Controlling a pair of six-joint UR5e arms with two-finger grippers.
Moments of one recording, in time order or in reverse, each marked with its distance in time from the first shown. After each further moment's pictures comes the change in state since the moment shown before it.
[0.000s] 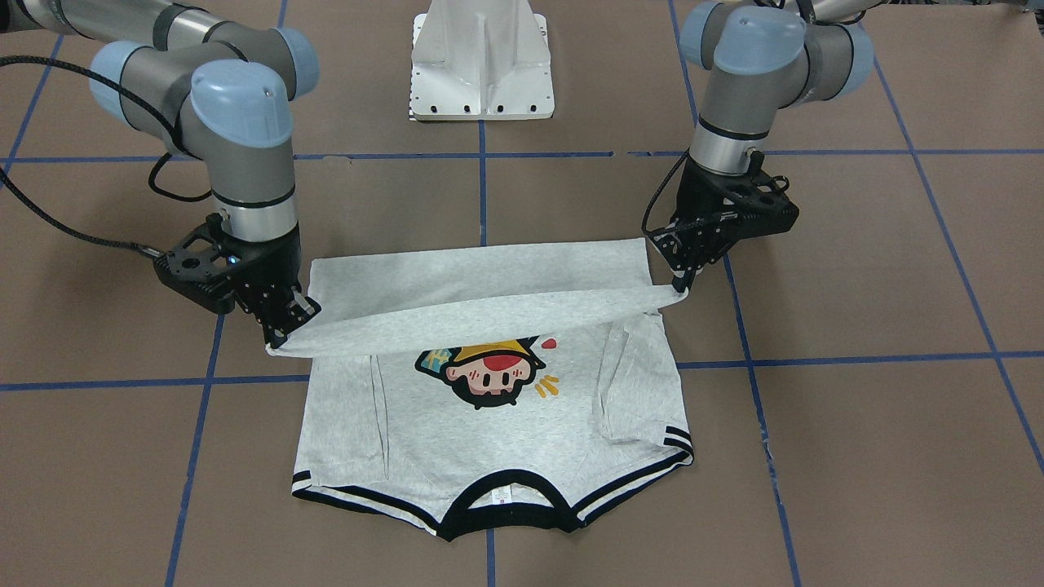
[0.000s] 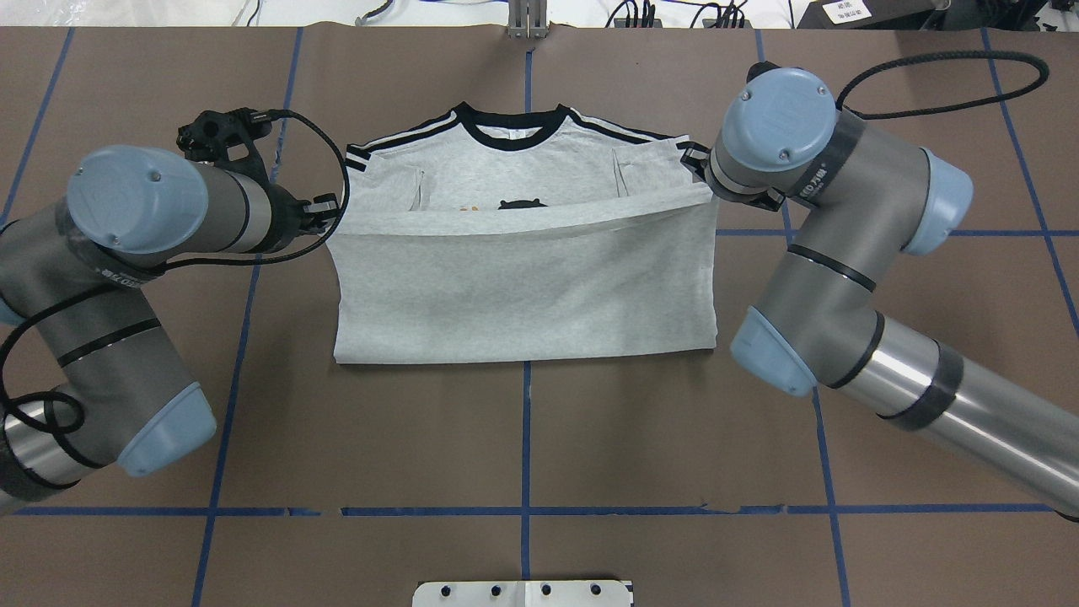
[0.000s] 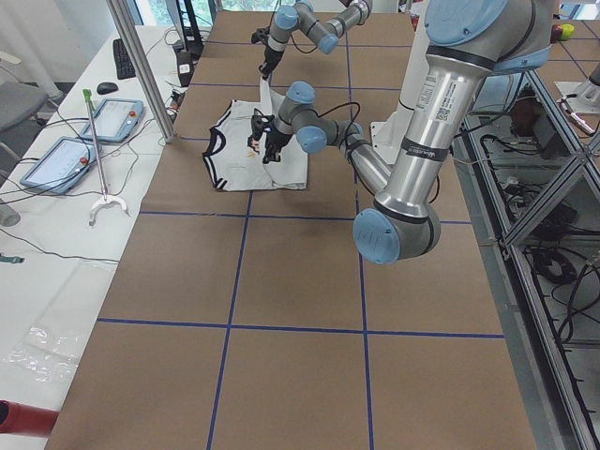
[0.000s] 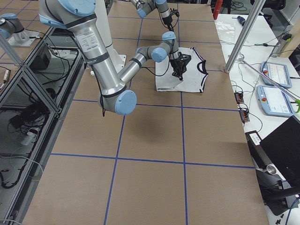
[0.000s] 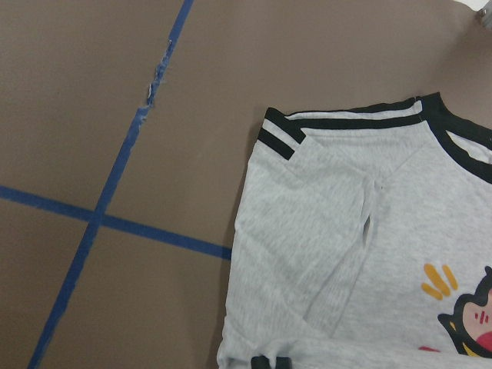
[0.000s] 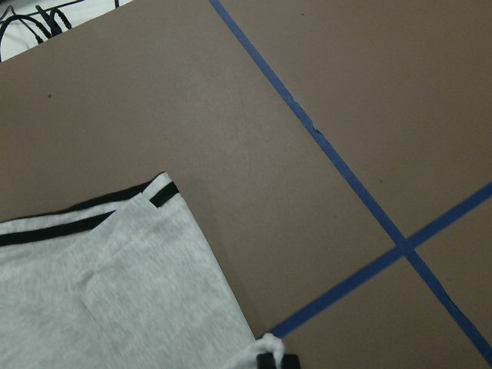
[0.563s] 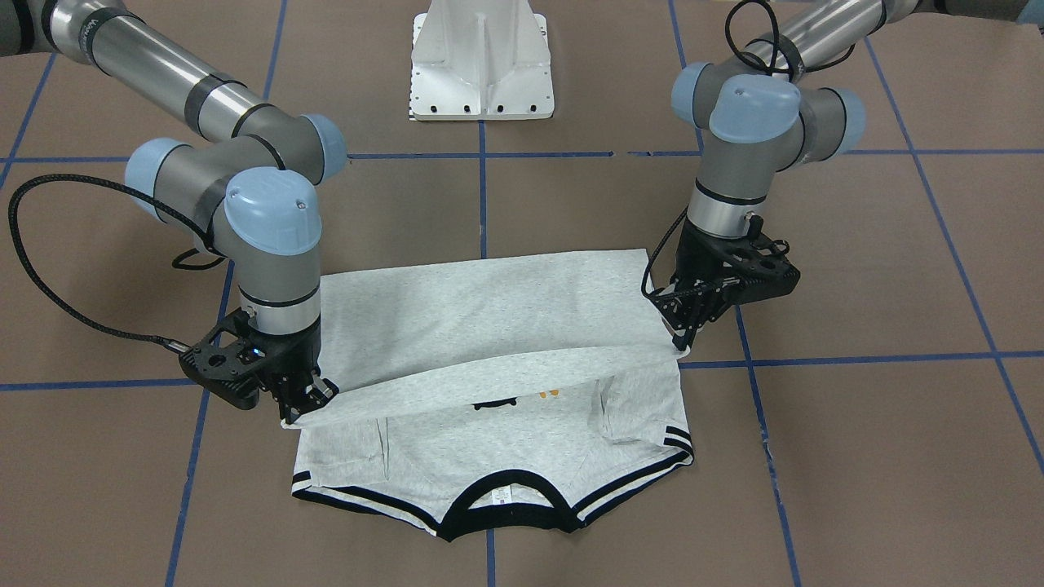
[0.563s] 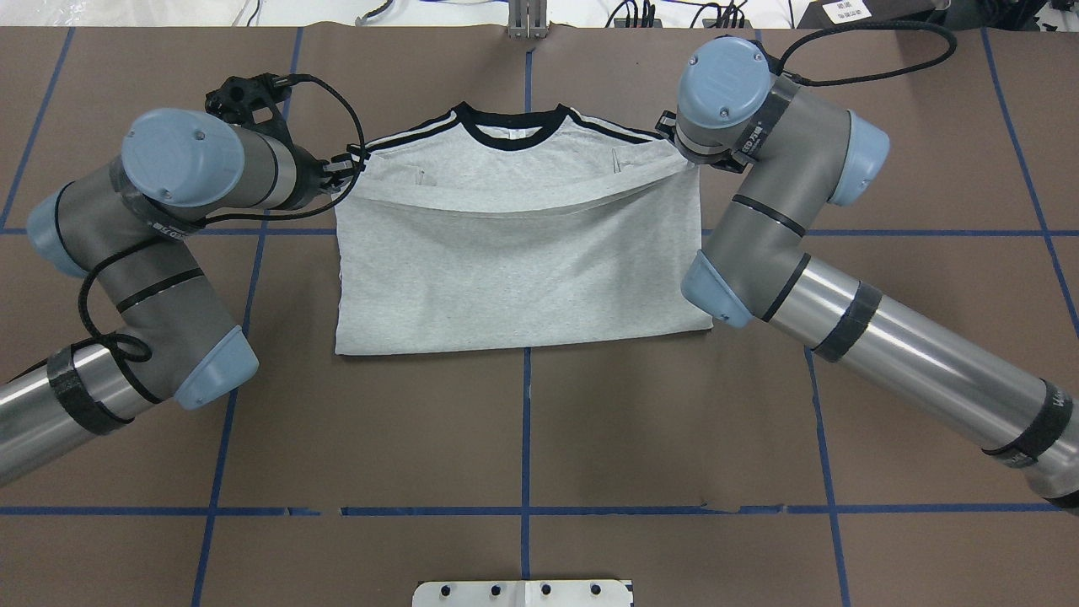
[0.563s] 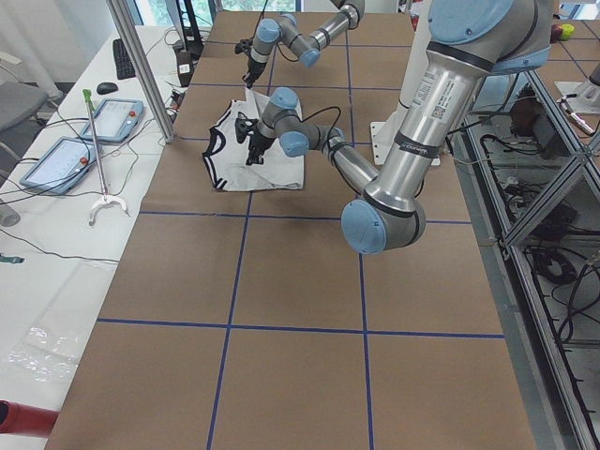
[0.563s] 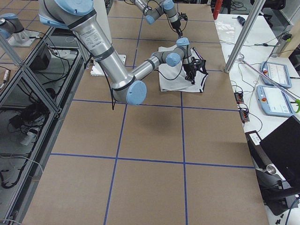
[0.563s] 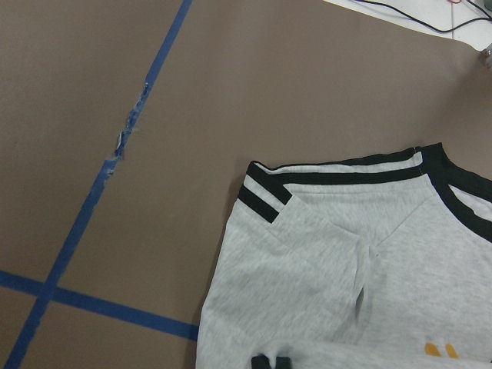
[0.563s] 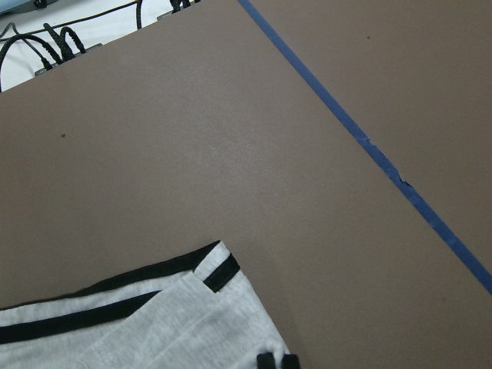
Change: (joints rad) left arm -0.051 -0.087 0.220 -0.158 0.013 0.012; right arm 0.029 0.128 -0.297 0.164 -0.003 -0.022
